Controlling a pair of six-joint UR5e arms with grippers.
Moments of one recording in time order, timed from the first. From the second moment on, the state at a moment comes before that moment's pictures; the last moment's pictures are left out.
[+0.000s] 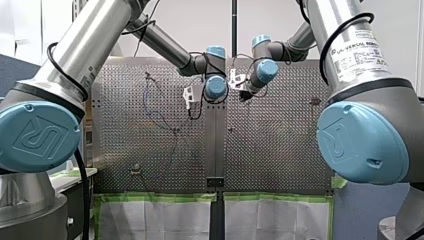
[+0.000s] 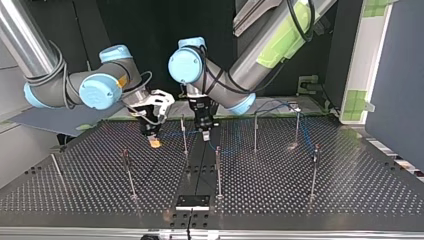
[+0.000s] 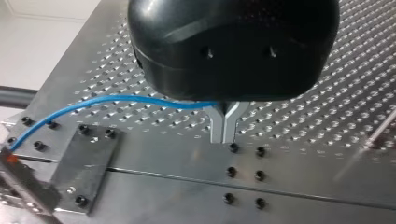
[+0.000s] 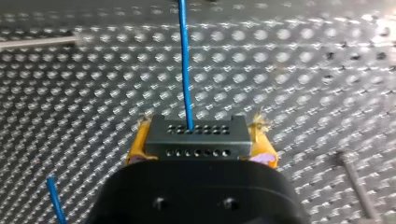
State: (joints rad) left arm -0.63 -2.05 -1.43 -2.81 -2.30 -1.70; right arm 2.08 -1.14 1.37 0.03 1.48 1.63
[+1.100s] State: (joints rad) left arm -0.66 -2.10 -1.71 -2.59 -2.14 -1.66; right arm 2.05 -1.14 1.64 -0.19 1.48 1.59
